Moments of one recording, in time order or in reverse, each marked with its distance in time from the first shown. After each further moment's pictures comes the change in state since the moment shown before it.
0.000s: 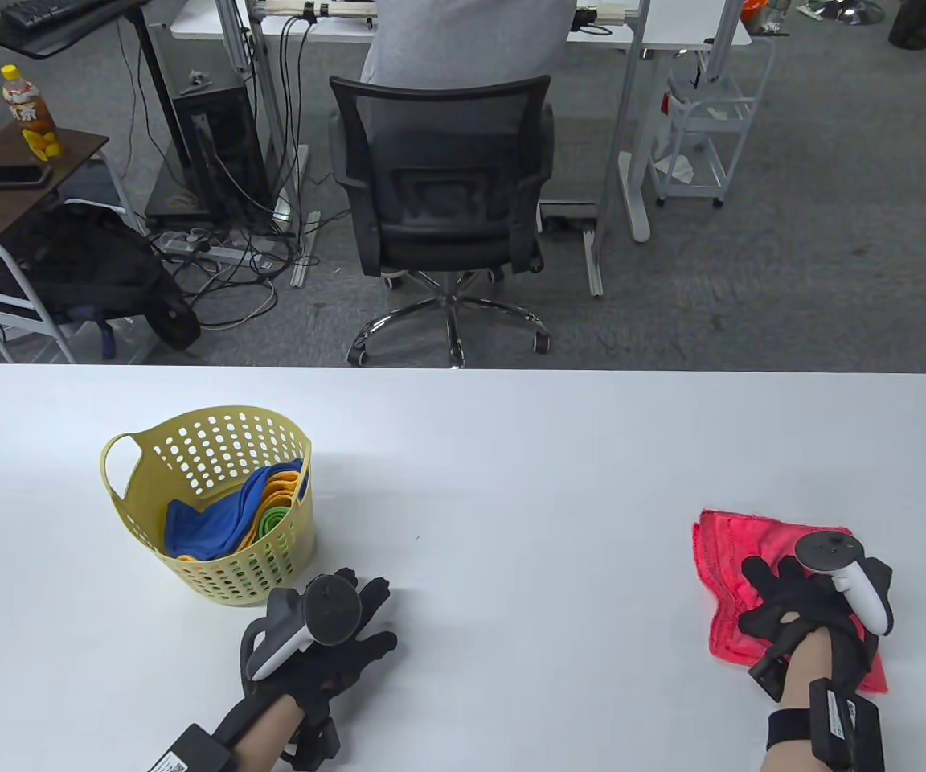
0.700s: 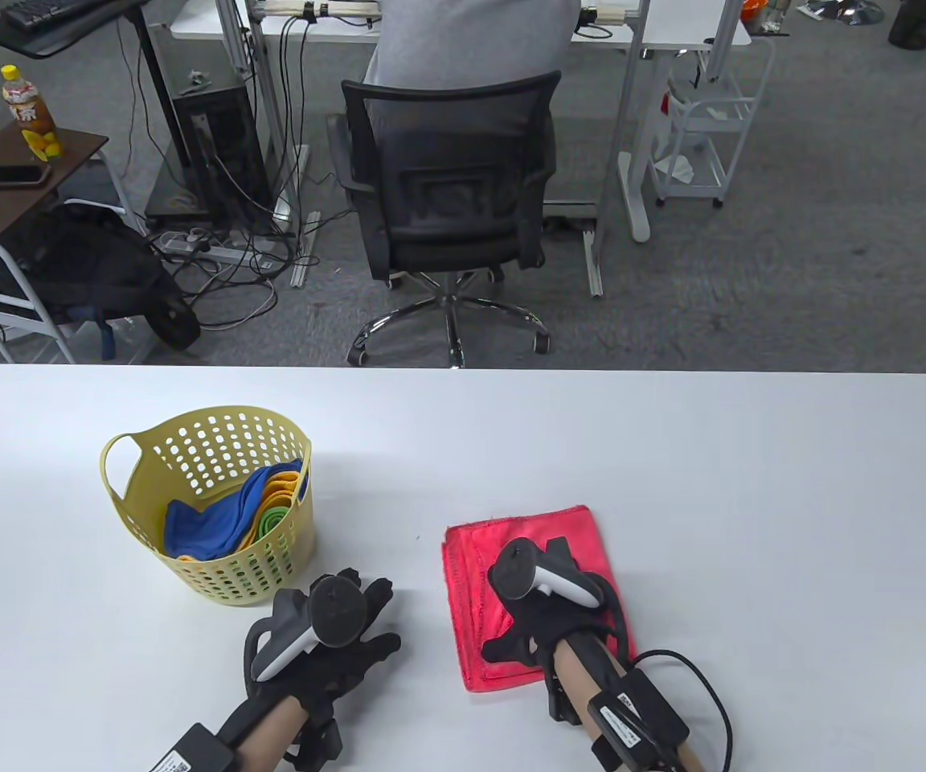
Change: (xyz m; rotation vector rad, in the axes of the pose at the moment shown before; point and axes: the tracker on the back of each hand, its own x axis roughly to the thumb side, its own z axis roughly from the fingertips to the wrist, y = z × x) left_hand 0.006 -0.002 0.001 0.004 -0.005 -0.029; right_hand 0.195 0.190 0.046 0.156 -0.365 0.636
